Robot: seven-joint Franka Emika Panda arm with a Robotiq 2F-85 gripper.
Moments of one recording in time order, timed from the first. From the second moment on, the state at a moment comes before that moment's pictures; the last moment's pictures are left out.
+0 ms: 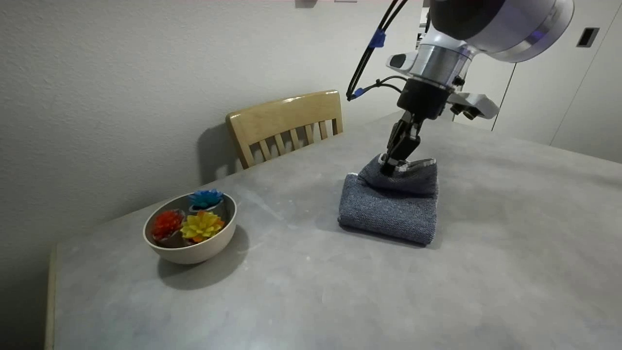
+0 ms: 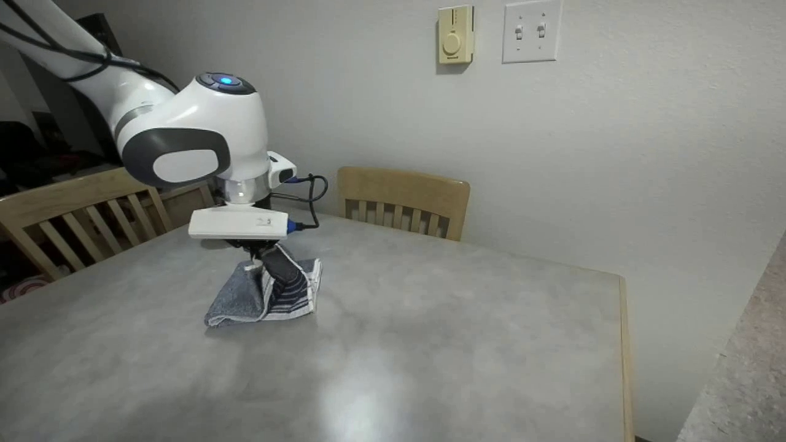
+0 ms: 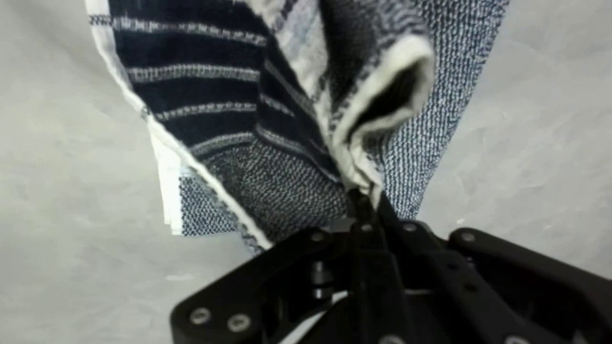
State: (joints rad) arm -0.21 0.45 0.27 -2.07 0.46 2.62 -1.07
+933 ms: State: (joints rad) arm -0.06 0.57 0.36 -2.14 0.33 3.01 -0.94
